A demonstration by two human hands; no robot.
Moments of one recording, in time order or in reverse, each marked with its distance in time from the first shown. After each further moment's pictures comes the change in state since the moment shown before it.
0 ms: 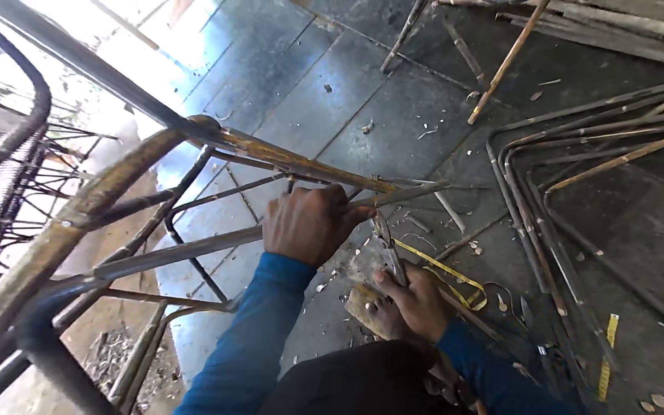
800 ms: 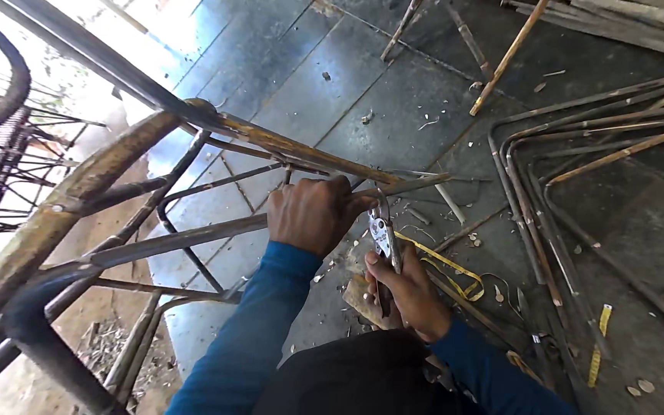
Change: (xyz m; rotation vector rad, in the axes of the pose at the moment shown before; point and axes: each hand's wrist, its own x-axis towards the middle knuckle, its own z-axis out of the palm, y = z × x) left_hand -0.002 0.002 0.011 0.038 0.039 0.009; right_hand -0.009 -0.048 0.009 0.409 -0.105 0.262
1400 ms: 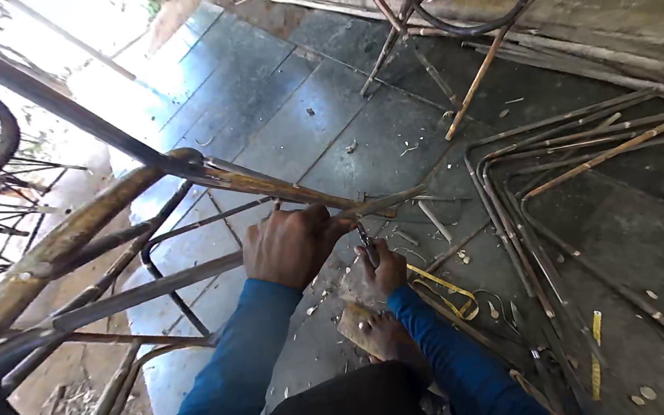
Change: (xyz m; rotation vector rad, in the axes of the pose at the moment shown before) left_hand 0.004 -0.010 -0.004 -0.046 0.107 0.022; right_hand 0.127 0.076 -0.016 -0.847 0.589 -0.728
